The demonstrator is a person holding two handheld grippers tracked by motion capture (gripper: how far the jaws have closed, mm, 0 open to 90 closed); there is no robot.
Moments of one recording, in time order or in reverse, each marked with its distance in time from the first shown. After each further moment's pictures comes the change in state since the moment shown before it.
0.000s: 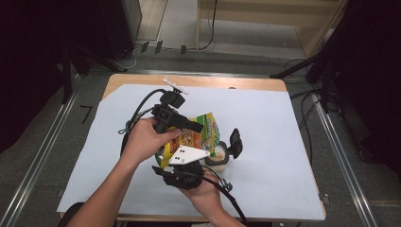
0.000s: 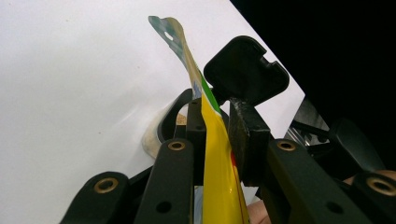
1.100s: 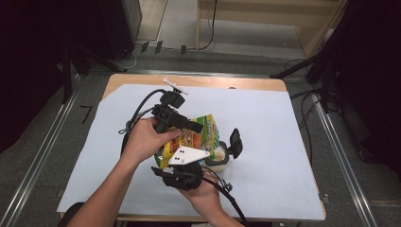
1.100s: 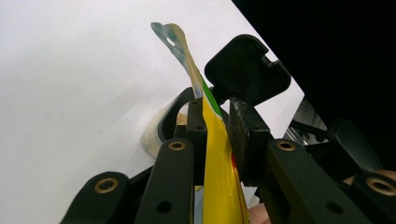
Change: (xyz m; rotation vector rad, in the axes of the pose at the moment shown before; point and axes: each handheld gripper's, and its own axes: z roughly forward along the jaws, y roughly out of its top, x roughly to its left) left arm 0.002 0.000 0.001 0.005 -0.003 -0.011; right arm 0.002 0.000 0.000 -0.001 0.009 0.013
